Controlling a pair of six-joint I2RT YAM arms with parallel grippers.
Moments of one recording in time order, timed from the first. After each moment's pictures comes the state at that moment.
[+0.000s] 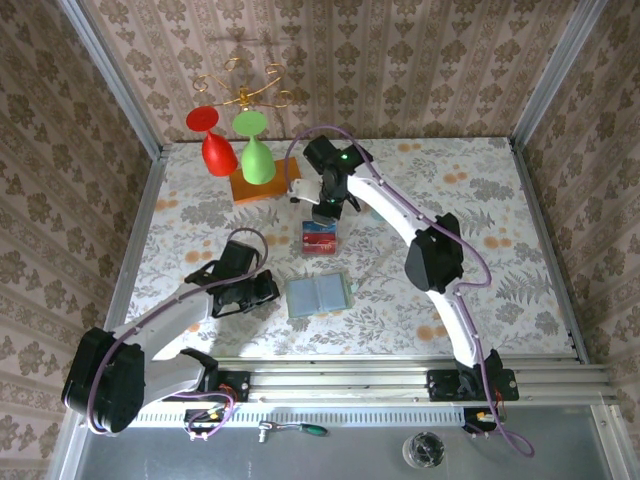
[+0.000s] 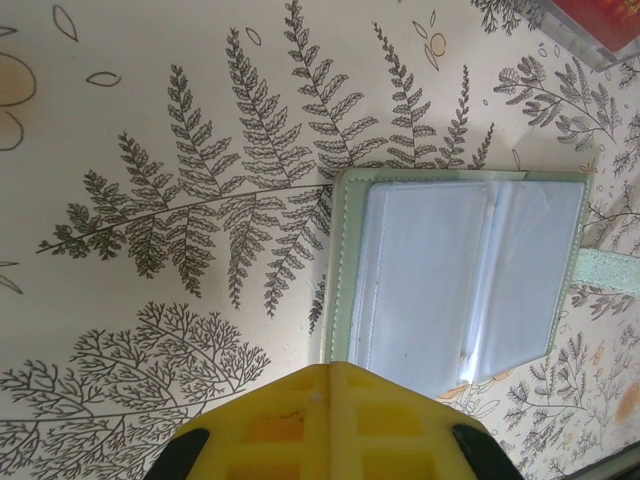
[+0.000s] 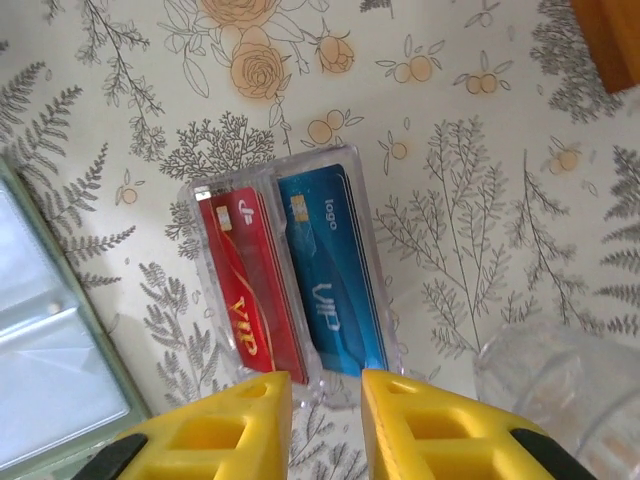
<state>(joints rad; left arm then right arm) -0.50 1.14 0.53 -0.44 0.32 -0.81 0.61 2.28 2.28 -1.22 -0.11 -0.66</state>
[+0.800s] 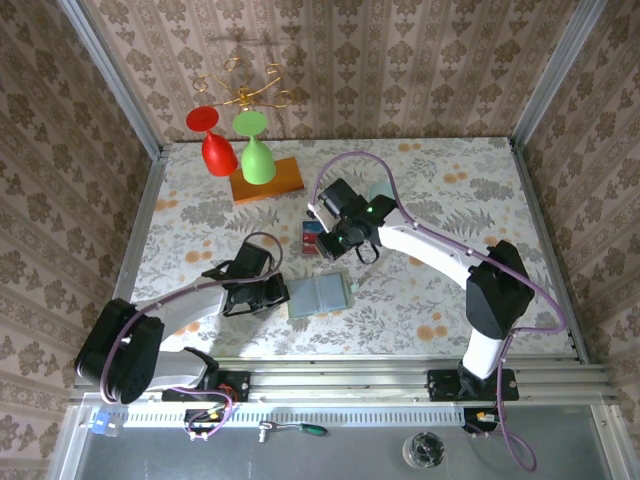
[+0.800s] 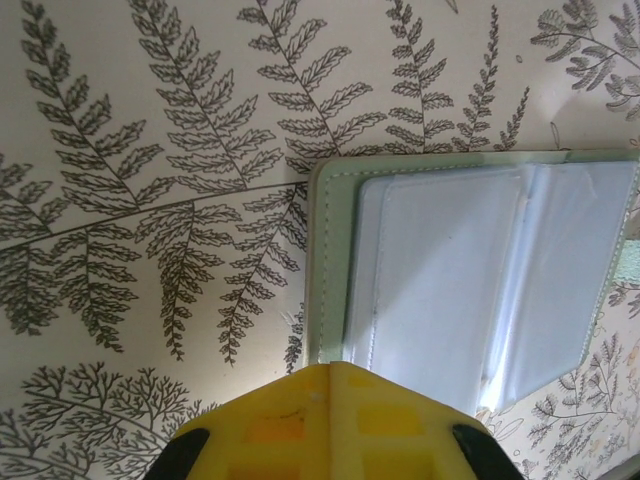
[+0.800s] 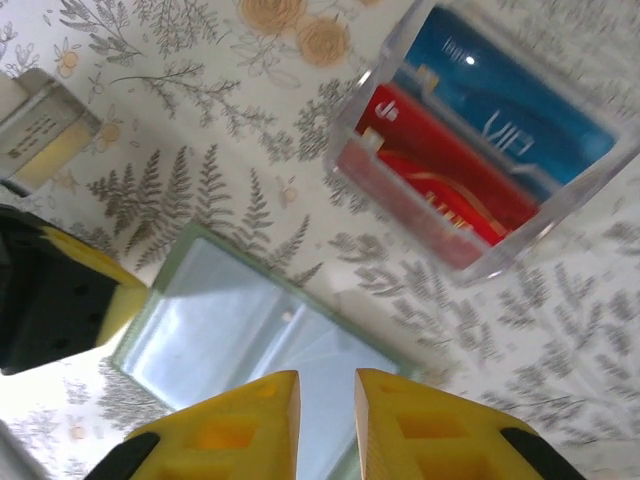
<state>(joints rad) -0.57 1.30 0.52 -0.30 0.33 -0.83 0.75 1.76 1.45 -0.75 -0.09 0.15</state>
